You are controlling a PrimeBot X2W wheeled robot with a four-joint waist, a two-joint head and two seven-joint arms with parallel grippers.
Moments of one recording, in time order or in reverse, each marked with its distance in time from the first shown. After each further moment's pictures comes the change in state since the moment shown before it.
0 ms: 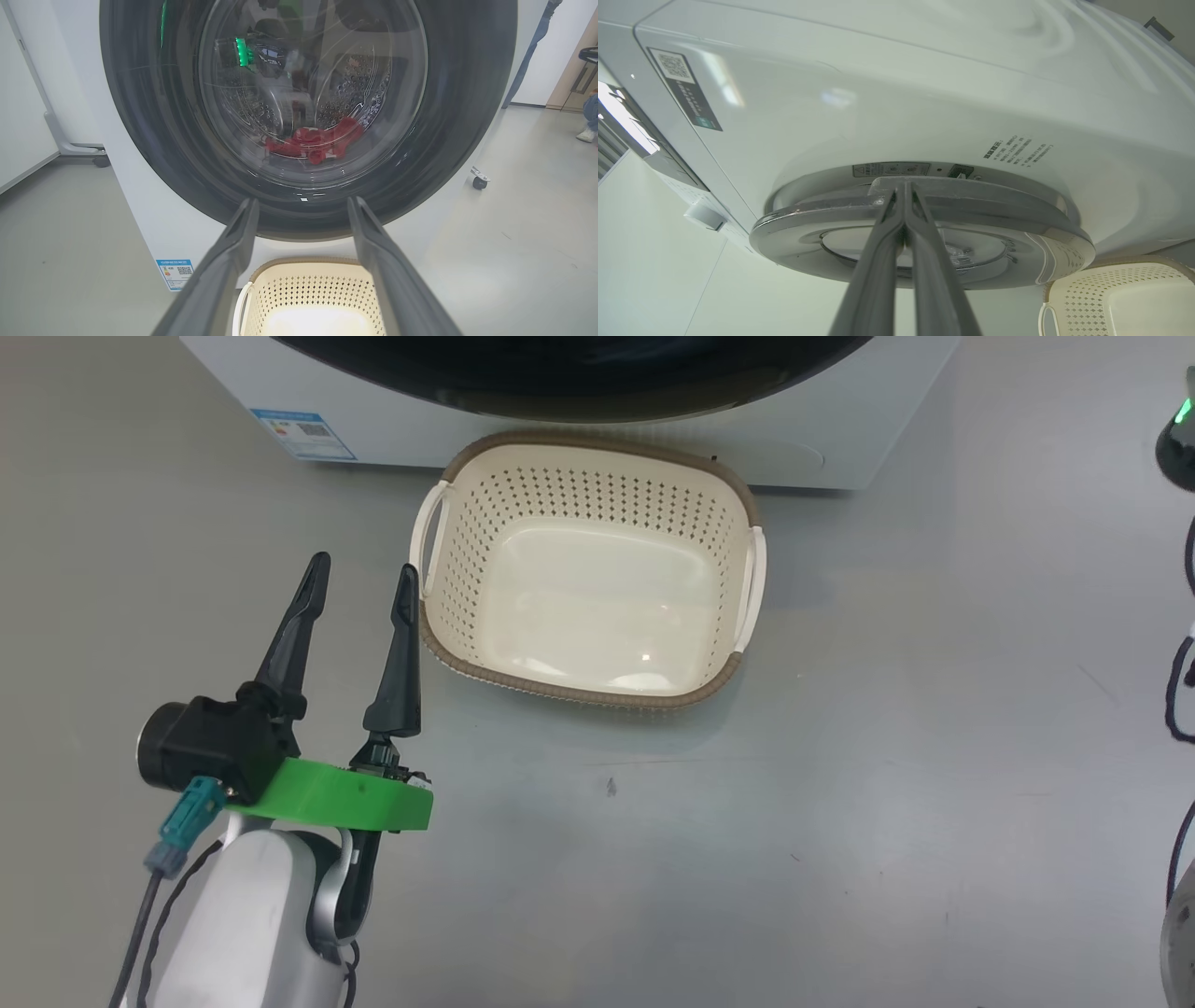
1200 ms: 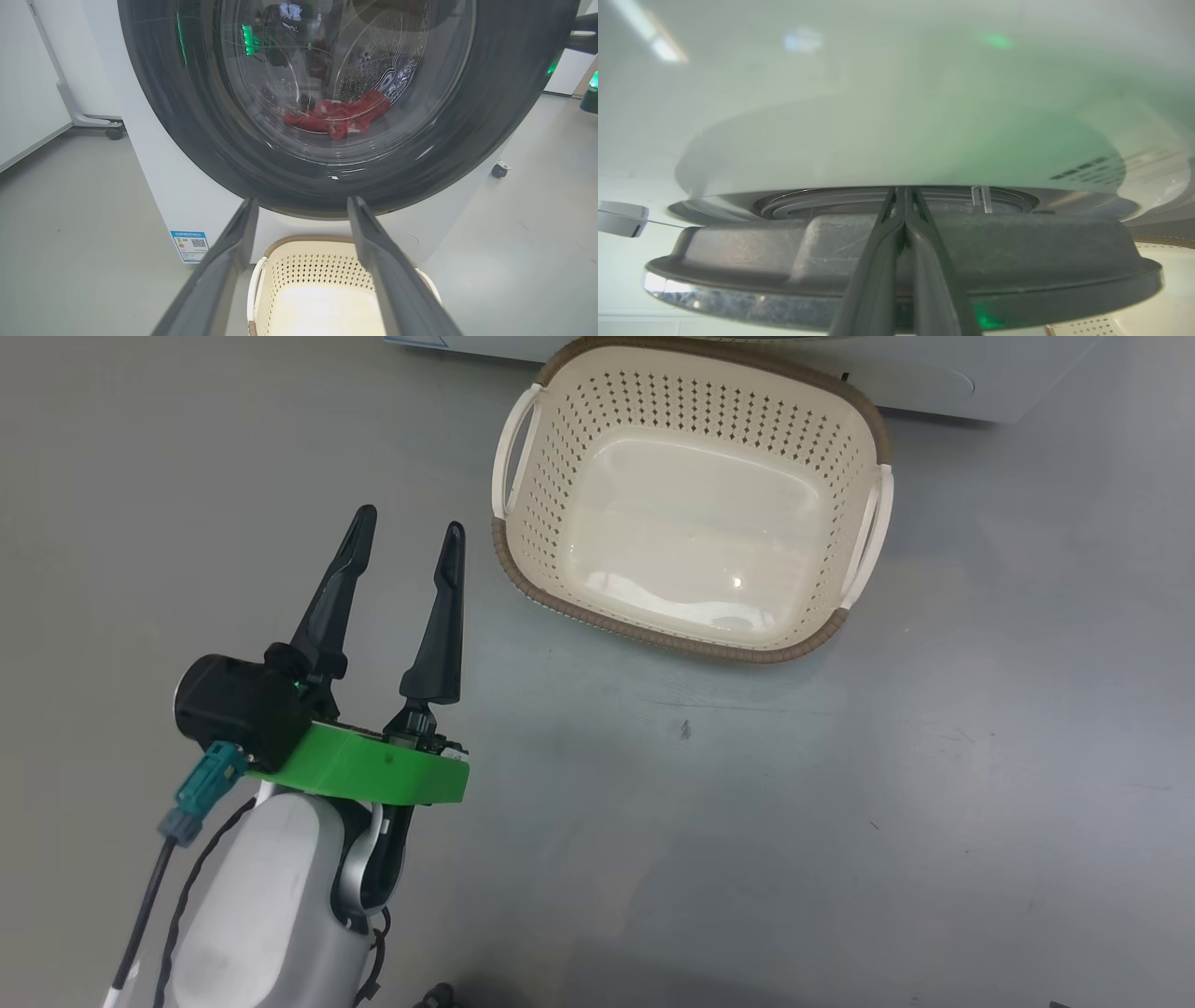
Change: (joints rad) left arm -0.080 -0.008 -0.078 -0.010 -0.067 0.003 -0.004; right arm -0.351 -0.111 0.105 0.189 -0.035 -0.095 0.202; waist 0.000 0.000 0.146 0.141
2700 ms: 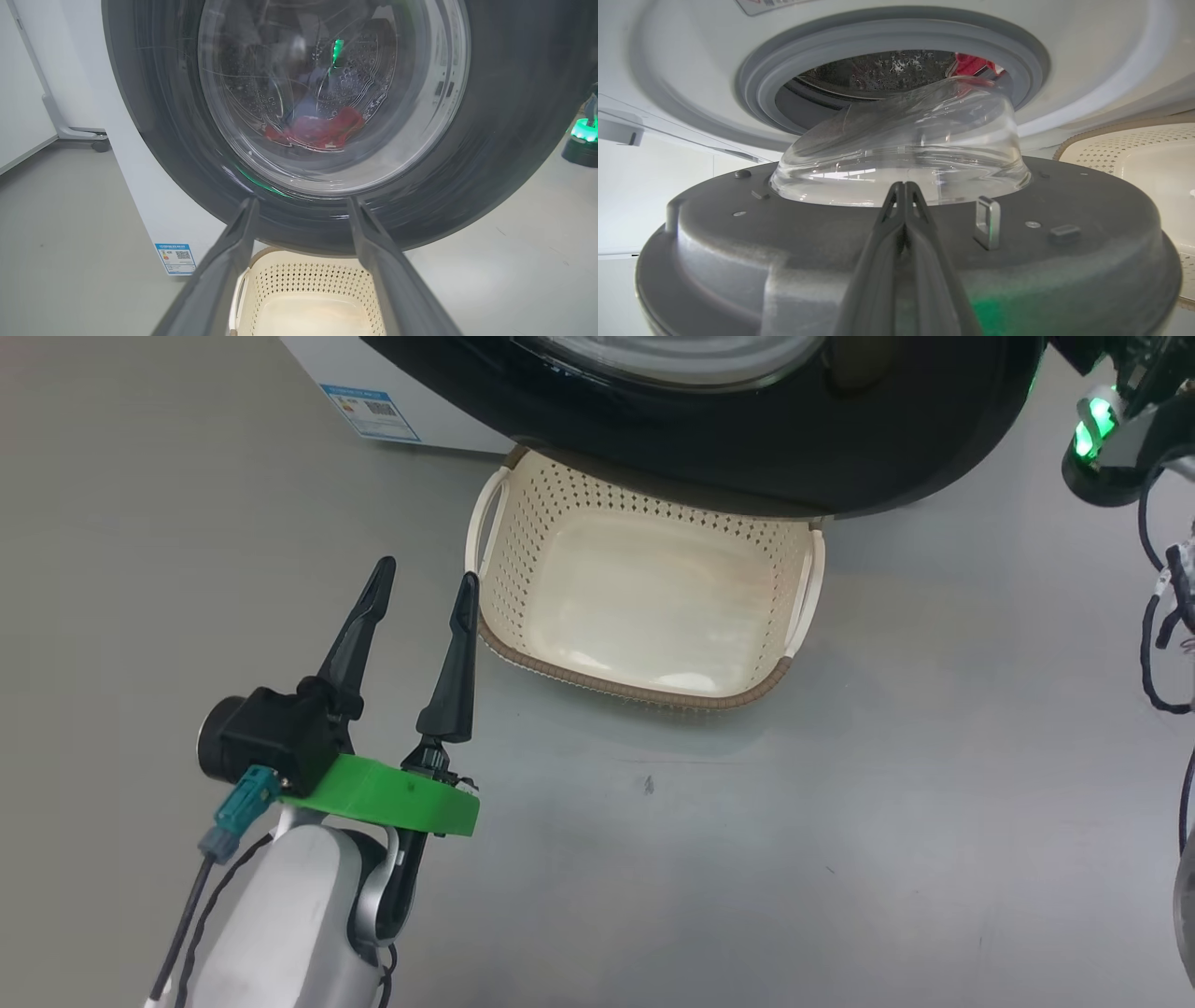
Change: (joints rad) left arm 0.031 -0.001 -0.026 0.050 0.007 0.008 0.000; right arm 0.182 0.071 0.039 0.098 0.112 0.110 0.173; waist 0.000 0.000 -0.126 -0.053
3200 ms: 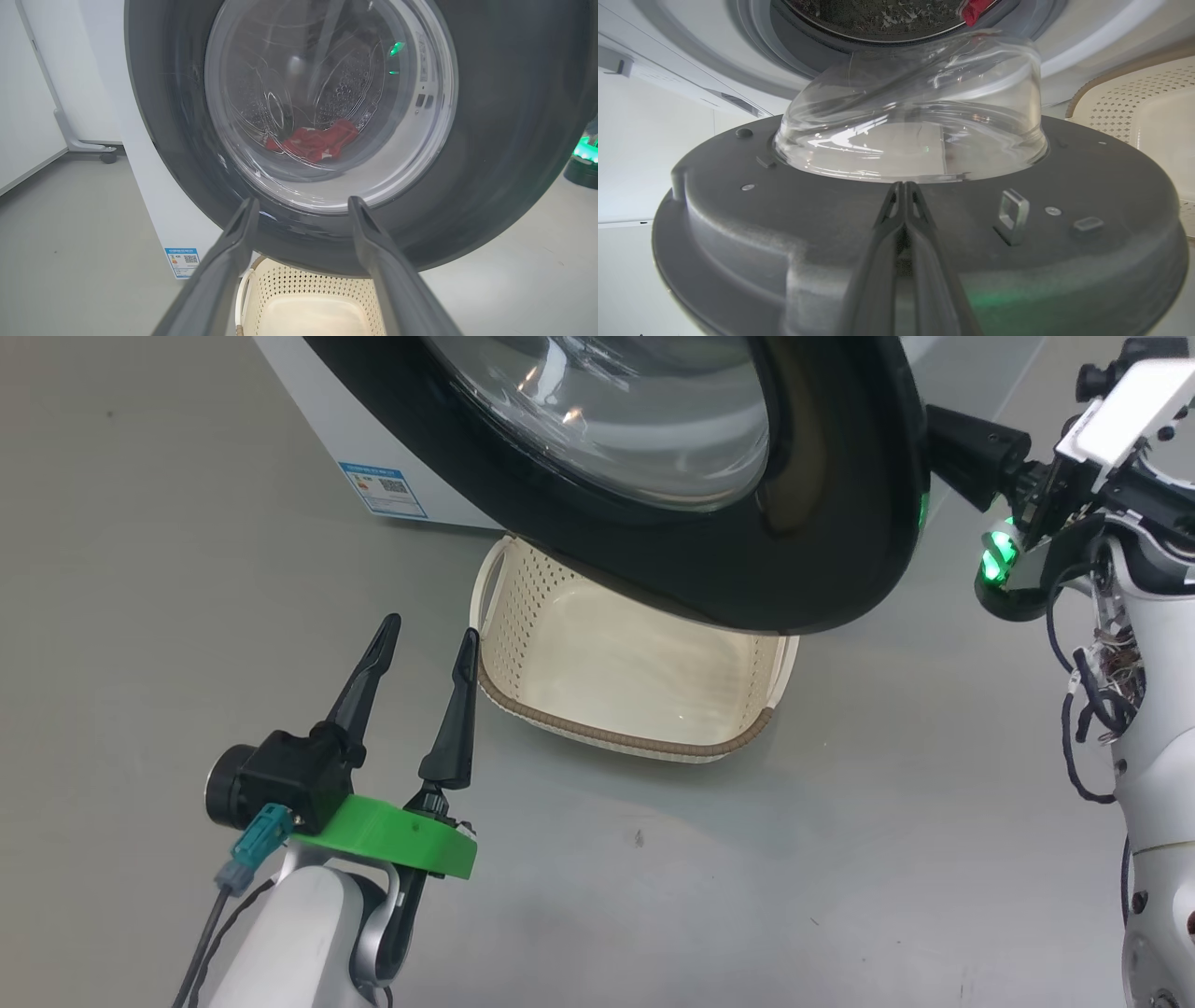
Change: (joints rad) left arm 0.072 0.001 0.007 0.031 0.033 -0.008 0.000; right arm 0.148 0.054 0.025 0.023 0.029 0.049 0.046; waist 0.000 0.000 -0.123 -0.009
